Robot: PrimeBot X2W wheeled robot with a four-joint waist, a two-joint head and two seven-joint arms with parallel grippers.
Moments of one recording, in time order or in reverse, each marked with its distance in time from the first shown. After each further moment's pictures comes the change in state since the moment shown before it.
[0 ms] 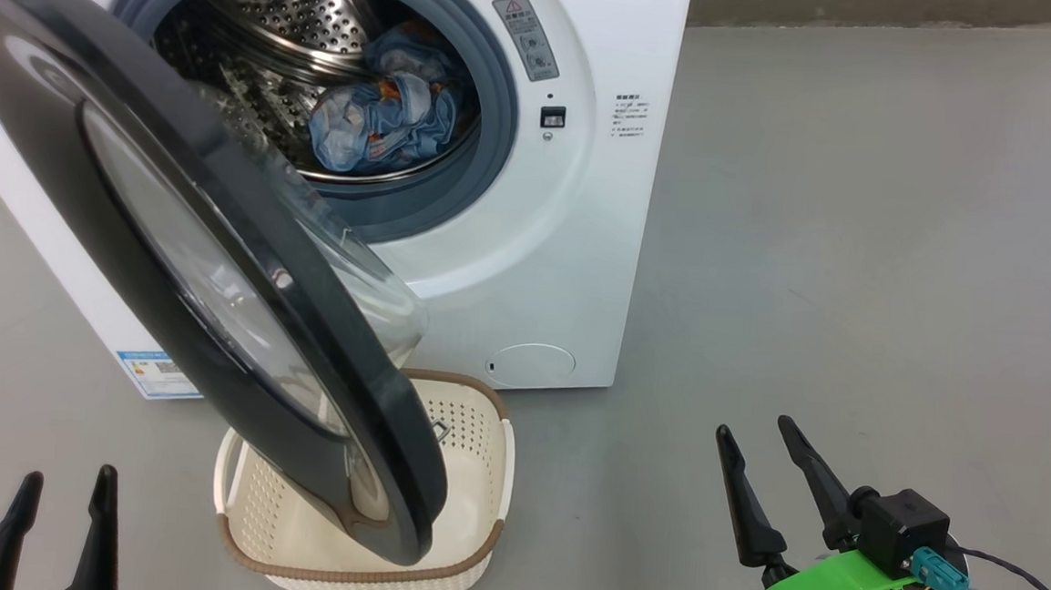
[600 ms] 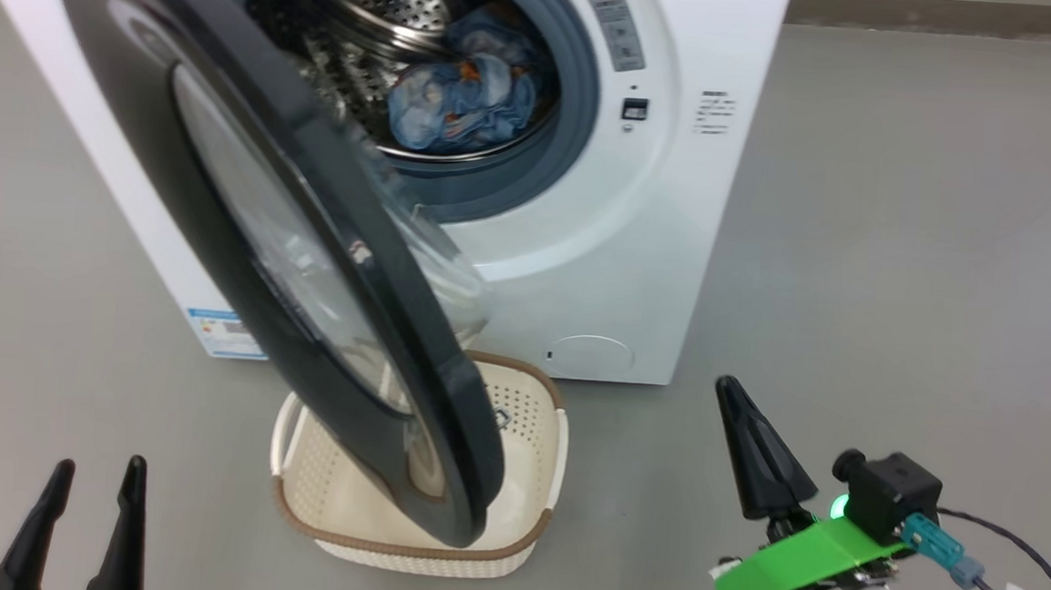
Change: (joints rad) left arm -0.022 0.008 -0.052 0.000 -0.020 0.000 0.000; right arm -0.052 -0.002 0.055 -0.053 0.062 0.000 0.000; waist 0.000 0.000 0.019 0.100
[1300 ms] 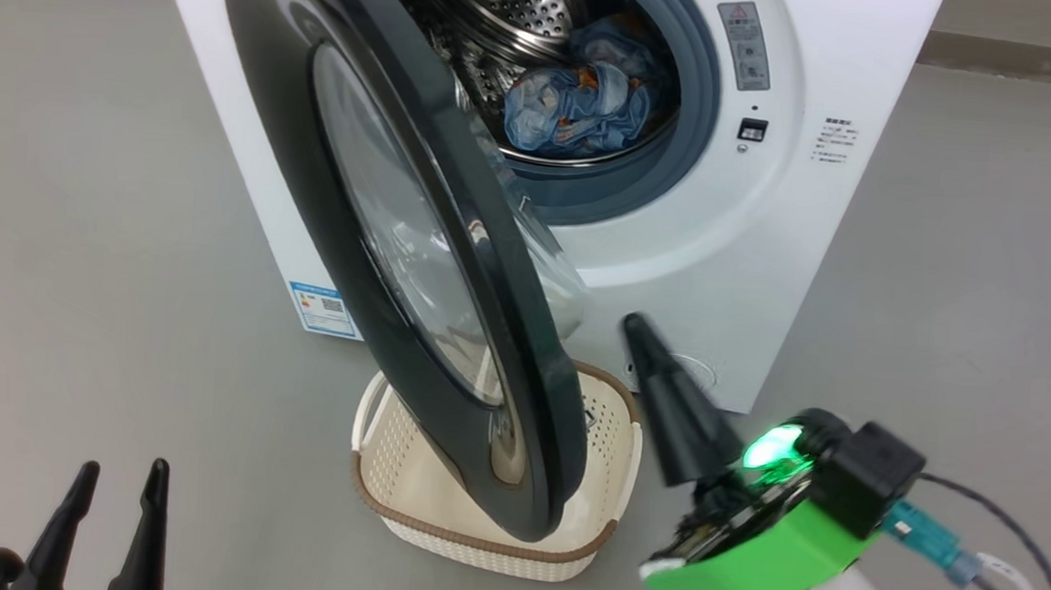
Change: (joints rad) left arm -0.021 0.006 -0.048 0.026 -0.013 0.000 0.000; right arm -0.076 -0.009 0.184 -0.260 0.144 0.000 -0.001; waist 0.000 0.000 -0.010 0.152
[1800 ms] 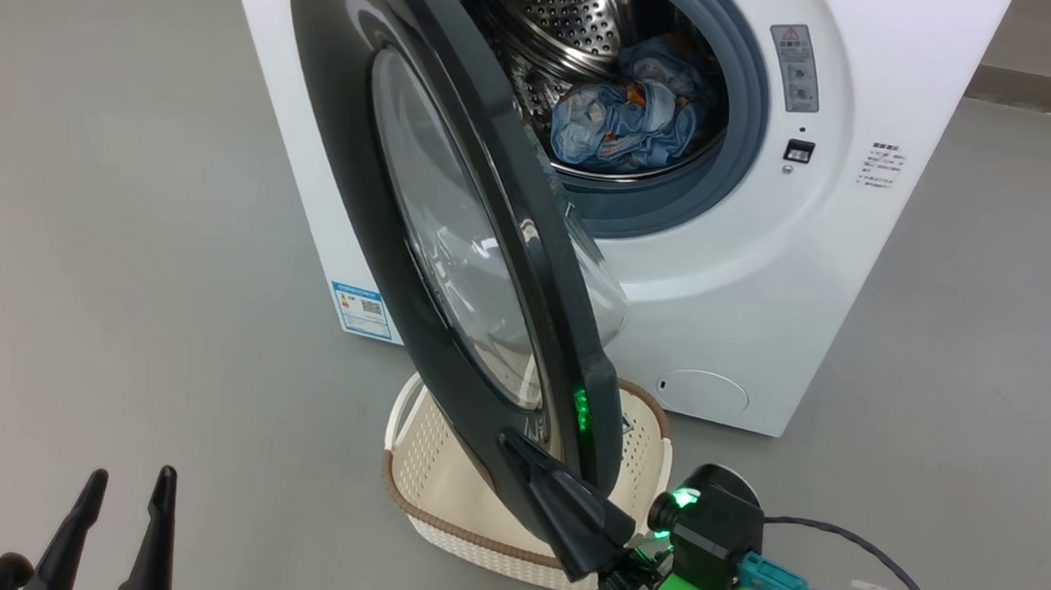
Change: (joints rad) left arm -0.001 -0.016 -0.005 0.022 0.000 0.000 0.000; right arm -0.023 -0.004 0.239 0.113 -0.069 0.000 0.000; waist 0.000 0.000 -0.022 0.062
